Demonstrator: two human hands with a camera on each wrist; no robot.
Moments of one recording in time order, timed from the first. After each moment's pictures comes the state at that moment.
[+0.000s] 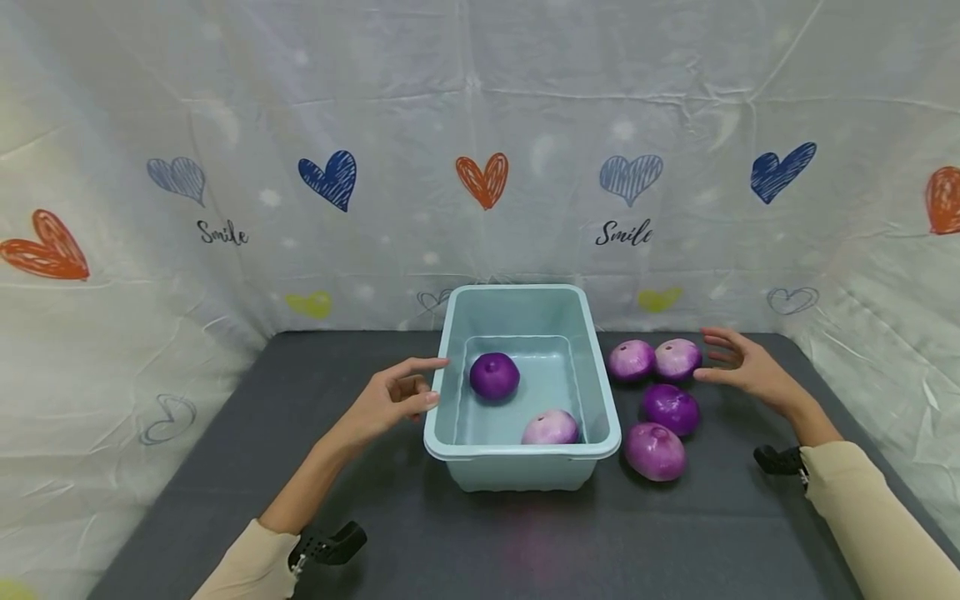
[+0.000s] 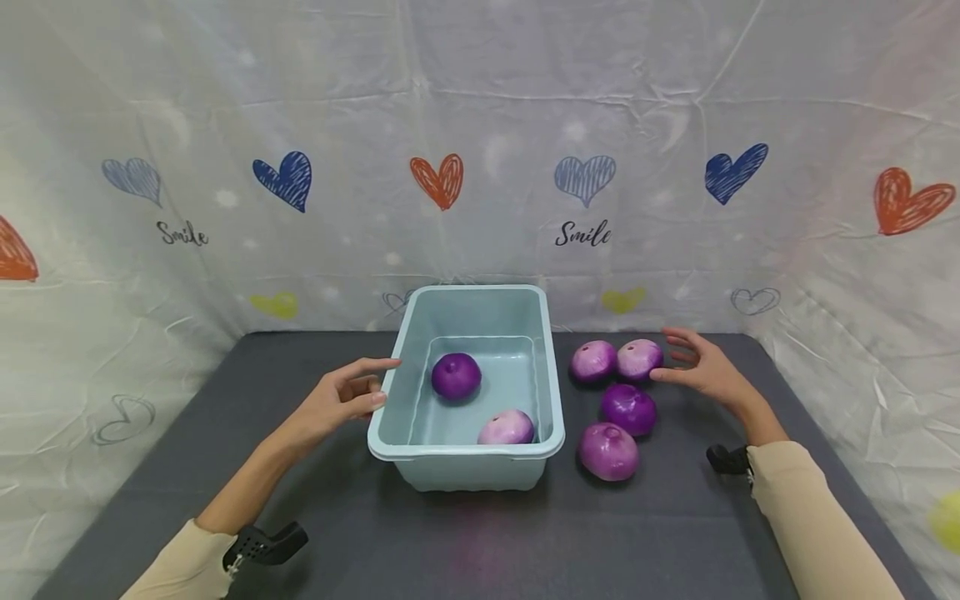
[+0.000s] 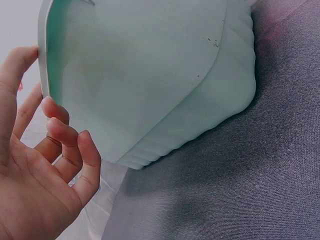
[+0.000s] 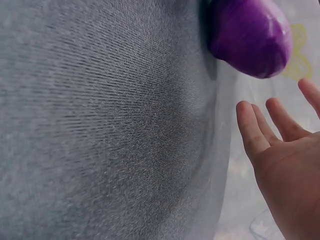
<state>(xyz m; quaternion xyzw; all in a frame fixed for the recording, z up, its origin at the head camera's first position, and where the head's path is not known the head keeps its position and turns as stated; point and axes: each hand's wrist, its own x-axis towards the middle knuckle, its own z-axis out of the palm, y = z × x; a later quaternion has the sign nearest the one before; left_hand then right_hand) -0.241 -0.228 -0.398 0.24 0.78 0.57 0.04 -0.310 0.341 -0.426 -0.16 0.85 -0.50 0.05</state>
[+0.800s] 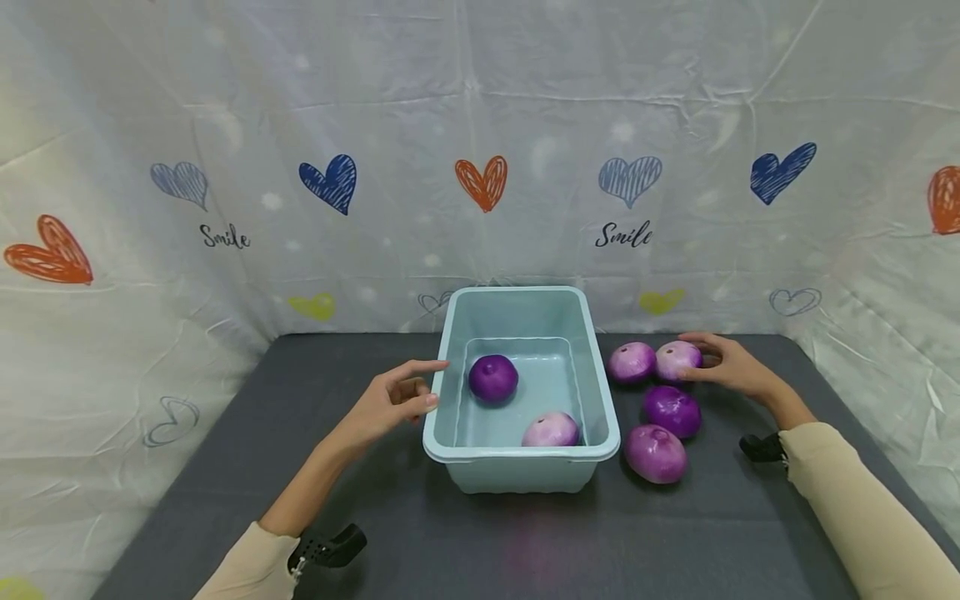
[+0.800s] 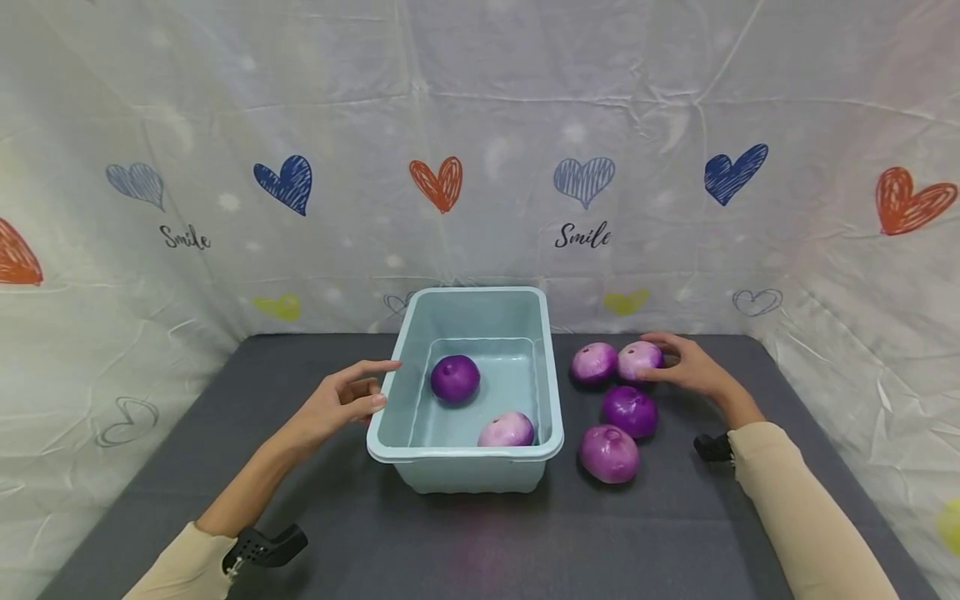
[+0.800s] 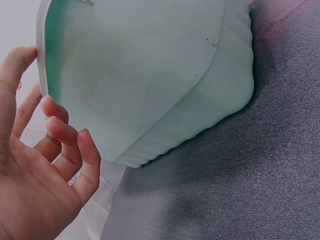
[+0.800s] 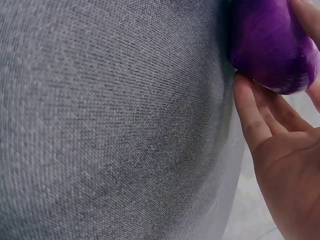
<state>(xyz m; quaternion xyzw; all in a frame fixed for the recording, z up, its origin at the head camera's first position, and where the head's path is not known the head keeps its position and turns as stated) -0.240 -0.226 -0.398 0.24 0.79 0.57 0.03 -0.336 0.329 -0.434 -0.20 0.87 -0.44 0.05</state>
